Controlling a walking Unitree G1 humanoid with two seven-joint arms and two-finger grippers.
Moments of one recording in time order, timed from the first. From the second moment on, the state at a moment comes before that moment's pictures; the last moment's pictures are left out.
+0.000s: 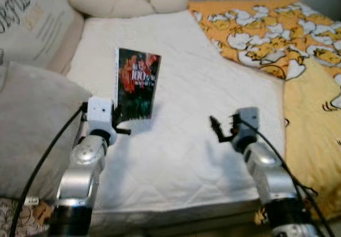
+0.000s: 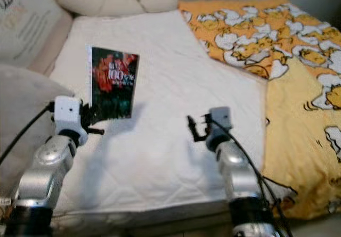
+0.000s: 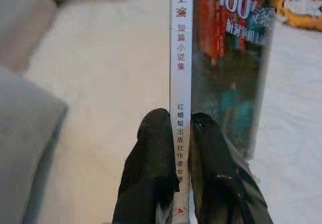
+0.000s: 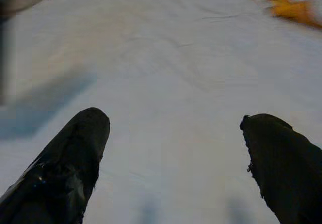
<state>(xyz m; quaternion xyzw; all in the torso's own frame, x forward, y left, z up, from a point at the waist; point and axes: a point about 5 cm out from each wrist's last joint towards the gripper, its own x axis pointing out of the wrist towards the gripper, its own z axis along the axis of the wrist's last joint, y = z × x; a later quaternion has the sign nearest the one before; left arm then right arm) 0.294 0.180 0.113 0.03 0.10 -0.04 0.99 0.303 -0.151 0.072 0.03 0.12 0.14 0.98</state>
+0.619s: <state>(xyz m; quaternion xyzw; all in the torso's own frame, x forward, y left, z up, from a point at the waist) 0.347 0.165 0.108 -0.25 0.24 -0.19 0.92 0.260 -0.184 0.113 0.00 0.11 0.44 0.89</state>
